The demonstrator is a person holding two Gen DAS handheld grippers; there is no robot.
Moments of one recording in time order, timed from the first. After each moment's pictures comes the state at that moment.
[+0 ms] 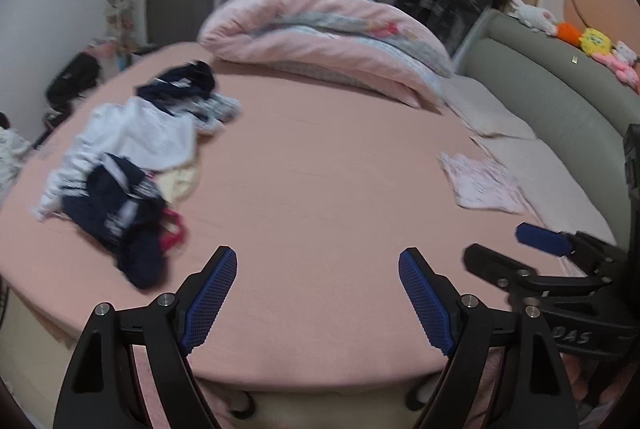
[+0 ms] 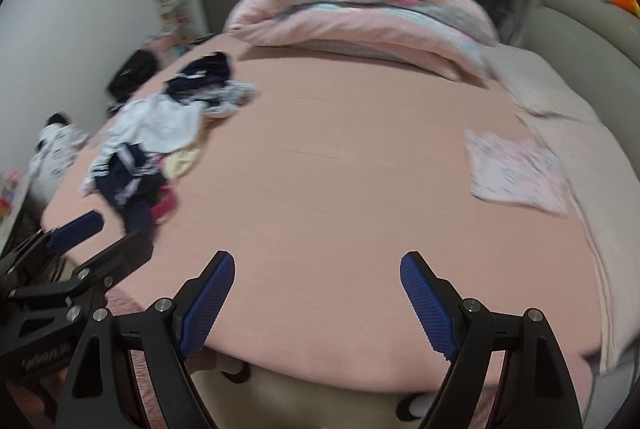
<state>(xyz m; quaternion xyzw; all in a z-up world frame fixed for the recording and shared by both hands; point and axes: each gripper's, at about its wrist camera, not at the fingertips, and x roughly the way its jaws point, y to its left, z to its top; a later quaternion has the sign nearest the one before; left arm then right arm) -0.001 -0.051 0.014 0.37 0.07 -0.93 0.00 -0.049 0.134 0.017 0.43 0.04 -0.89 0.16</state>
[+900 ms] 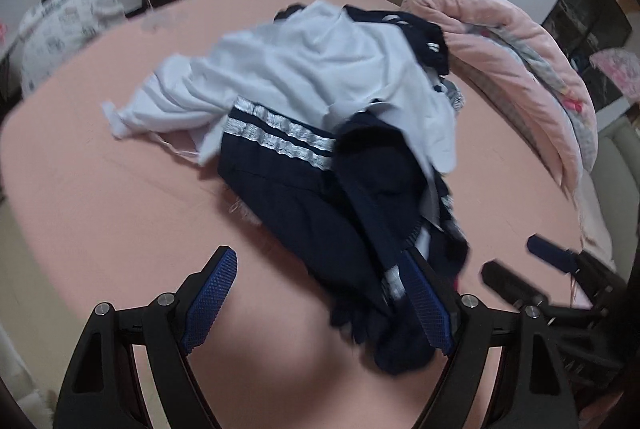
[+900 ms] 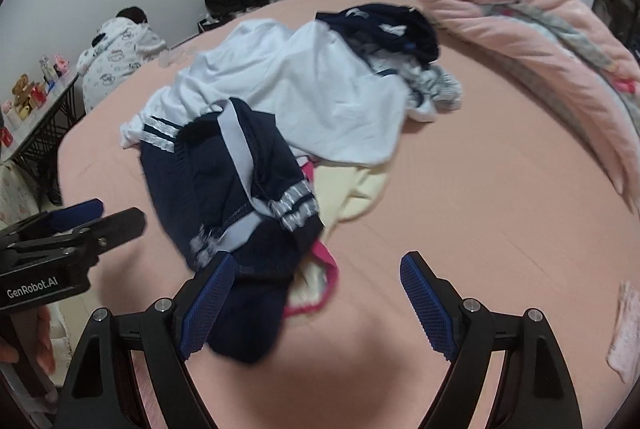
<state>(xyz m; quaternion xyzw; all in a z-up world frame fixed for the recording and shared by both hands) -0.058 -0.375 -0.125 0.42 0.26 -0.86 0.14 -0.153 -0.196 -0.094 0.45 0.18 -0.82 0.31</state>
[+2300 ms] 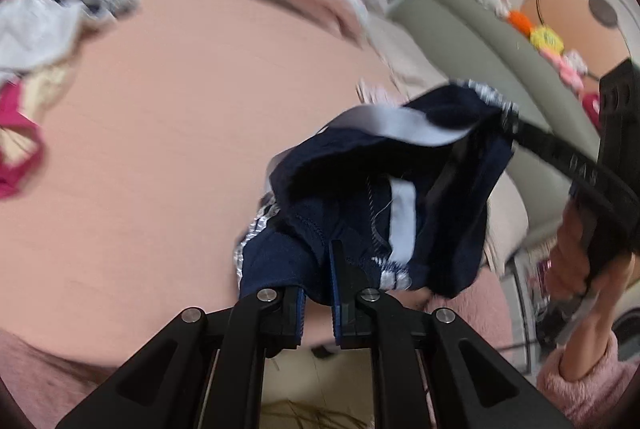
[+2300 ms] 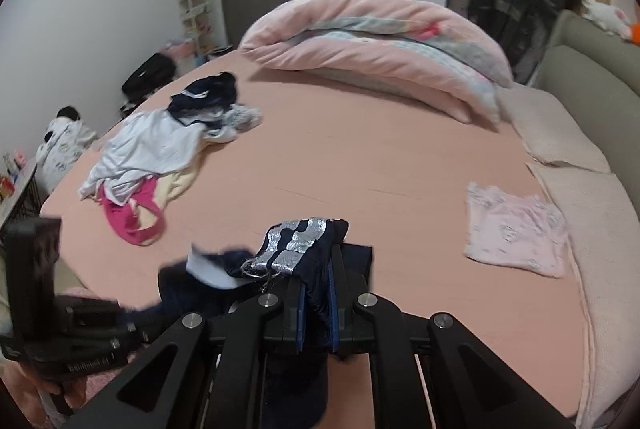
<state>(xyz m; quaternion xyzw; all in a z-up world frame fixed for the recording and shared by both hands) -0.044 -0.024 -0.077 0.50 0.19 -0.82 -0.21 -0.101 0.181 0.017 0.39 0.07 -0.90 0.17</state>
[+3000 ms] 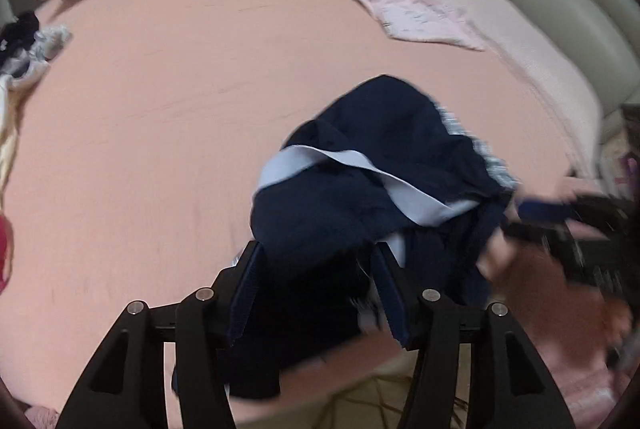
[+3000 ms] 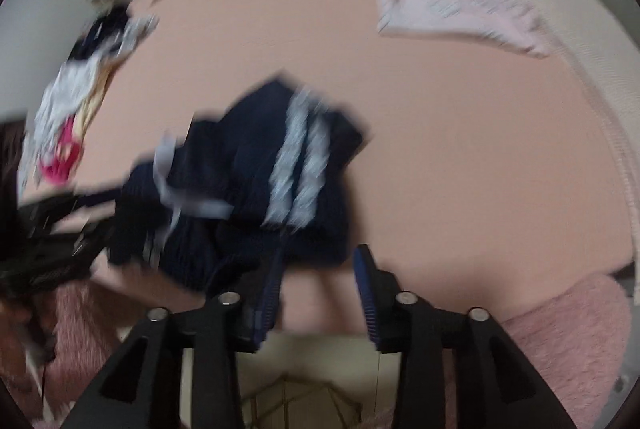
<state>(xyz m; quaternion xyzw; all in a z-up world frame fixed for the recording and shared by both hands) -0.098 0.078 -0.148 0.55 -0.03 -0.82 -0.18 -0.082 0.299 -0.140 0.58 -0.03 -0.81 0.10</state>
